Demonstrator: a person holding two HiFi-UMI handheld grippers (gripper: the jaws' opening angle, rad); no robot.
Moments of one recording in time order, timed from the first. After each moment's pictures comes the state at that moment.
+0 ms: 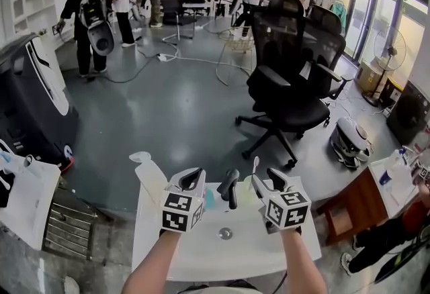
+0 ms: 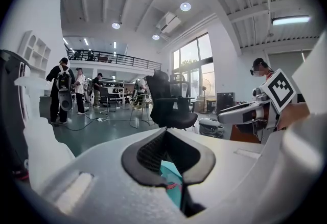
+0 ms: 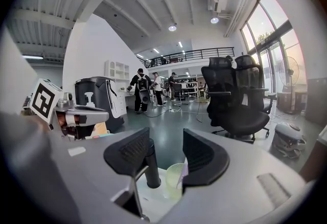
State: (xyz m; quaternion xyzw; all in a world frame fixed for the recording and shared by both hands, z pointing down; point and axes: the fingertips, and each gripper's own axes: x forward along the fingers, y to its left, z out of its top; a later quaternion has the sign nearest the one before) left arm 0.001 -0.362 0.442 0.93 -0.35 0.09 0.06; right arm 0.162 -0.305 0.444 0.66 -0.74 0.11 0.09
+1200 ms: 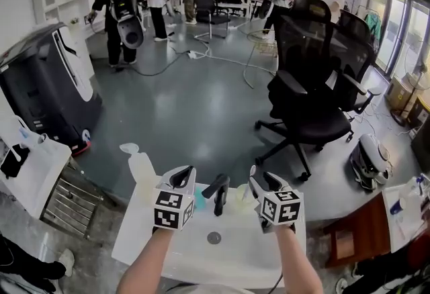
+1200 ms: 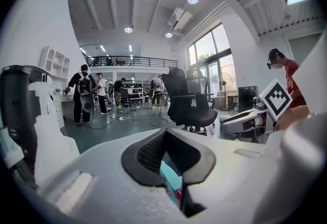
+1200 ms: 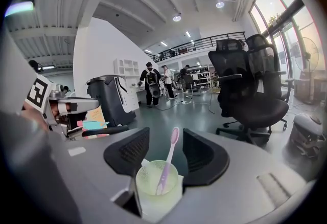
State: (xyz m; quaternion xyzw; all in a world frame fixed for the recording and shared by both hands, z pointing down) left arm 0.011 -0.373 0.450 0.88 -0.47 0.11 0.05; right arm 0.209 -0.351 0.496 0.58 -0.79 0.16 0.10
